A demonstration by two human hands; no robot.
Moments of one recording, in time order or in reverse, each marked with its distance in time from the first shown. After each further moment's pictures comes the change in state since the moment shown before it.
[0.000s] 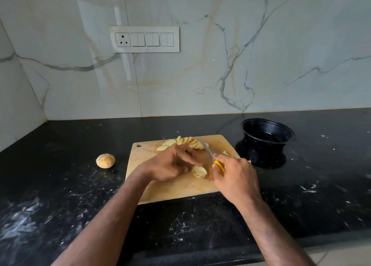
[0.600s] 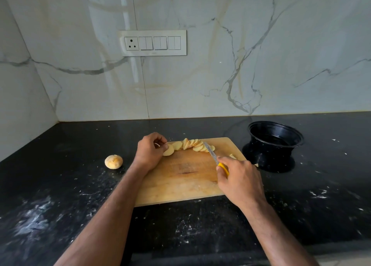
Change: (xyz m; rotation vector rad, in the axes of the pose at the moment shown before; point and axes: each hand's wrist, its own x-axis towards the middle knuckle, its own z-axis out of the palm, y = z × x) left_hand -0.006 -0.056 -0.030 0.103 0.675 -0.446; right_hand 0.003 -0.004 0.001 -0.010 -0.012 -0.019
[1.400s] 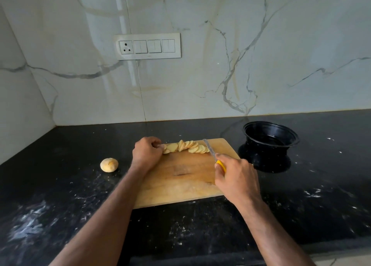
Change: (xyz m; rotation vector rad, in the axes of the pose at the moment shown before) left_hand 0.008 0.005 0.010 0.129 0.083 -0.080; right_hand 0.004 0.005 -0.003 0.005 0.020 0.039
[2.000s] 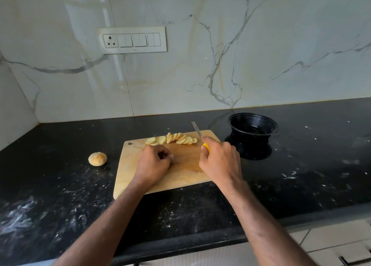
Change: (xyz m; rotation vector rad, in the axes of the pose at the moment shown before) left_hand -0.080 0.035 0.012 -0.089 -0.154 0.179; right_hand 0.004 -0.015 -0.016 -0.036 0.044 0.013
